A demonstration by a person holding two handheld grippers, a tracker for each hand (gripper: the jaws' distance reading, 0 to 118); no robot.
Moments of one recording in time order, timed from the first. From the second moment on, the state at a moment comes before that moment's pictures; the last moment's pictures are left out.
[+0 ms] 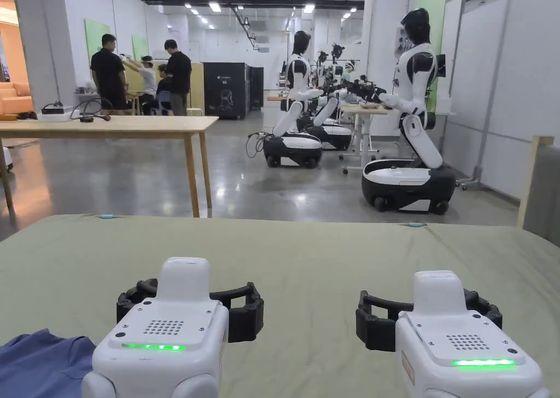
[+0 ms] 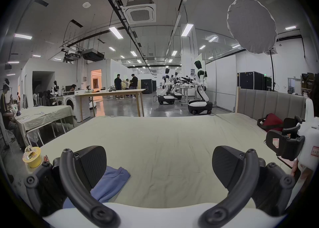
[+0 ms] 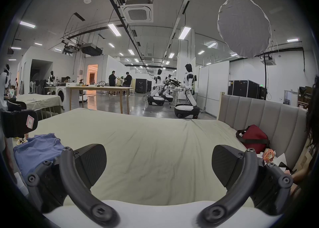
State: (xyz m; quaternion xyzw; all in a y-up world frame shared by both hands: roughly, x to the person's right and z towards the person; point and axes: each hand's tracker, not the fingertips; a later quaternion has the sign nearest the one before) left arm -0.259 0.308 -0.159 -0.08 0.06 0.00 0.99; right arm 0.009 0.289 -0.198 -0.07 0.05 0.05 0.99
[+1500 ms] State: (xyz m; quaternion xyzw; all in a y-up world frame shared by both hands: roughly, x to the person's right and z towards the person) left arm -0.255 0.317 -0.175 -0.05 0.09 -0.04 0.99; right arm 0.018 0.305 -0.212 -0.06 0.03 0.02 1.00
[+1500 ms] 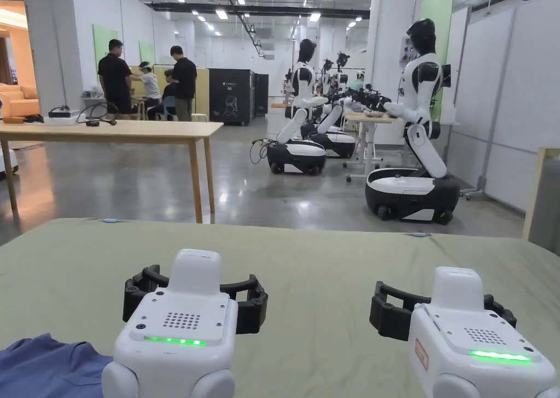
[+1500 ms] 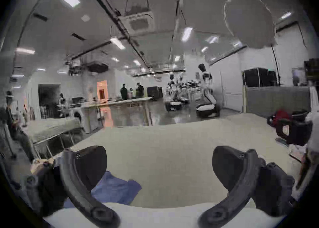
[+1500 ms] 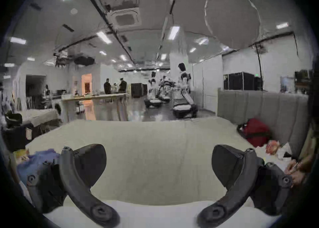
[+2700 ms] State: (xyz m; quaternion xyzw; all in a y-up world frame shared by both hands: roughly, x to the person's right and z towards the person) left arm -0.344 0.311 -0.150 -0.10 0.16 0.01 0.98; right arm -0.037 0.296 -0.214 -0.07 0.07 0.06 0.99
